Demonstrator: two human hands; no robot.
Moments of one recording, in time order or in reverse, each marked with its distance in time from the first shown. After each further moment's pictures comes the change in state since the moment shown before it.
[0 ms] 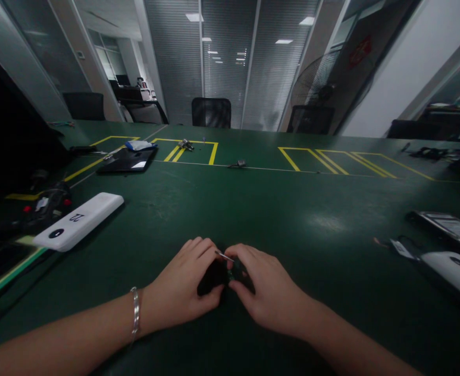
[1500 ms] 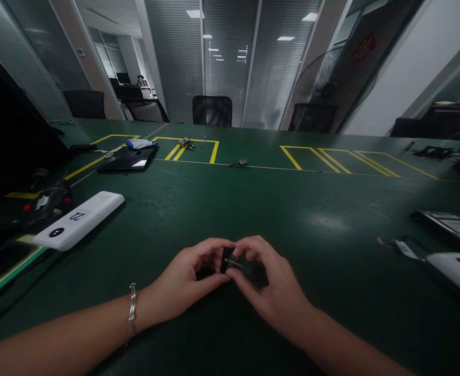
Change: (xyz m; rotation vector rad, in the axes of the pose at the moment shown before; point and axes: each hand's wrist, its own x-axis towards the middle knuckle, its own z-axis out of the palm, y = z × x) left_hand 0.002 -0.008 0.007 -0.880 0.022 -0.153; right_hand -0.001 0.005 0.013 0.190 0.361 -0.108
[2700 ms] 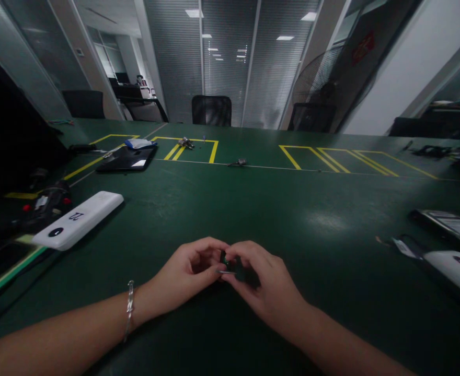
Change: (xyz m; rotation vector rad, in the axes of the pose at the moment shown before) left_hand 0.004 0.007 0.000 -0.101 0.013 -0.082; right_hand 0.001 -0.001 0.000 -0.119 -0.092 -0.096
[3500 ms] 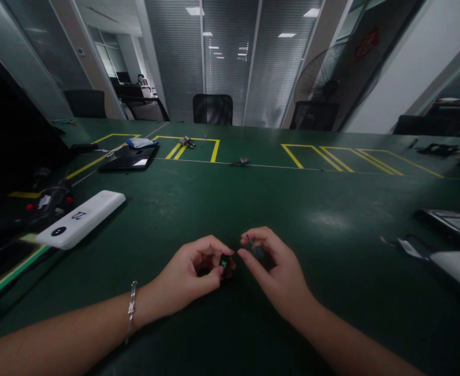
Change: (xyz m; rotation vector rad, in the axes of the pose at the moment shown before) left_hand -0.003 -0.005 -0.001 -0.007 -0.001 0.049; right_hand 0.002 0.011 -0.001 0.255 0.194 0.278
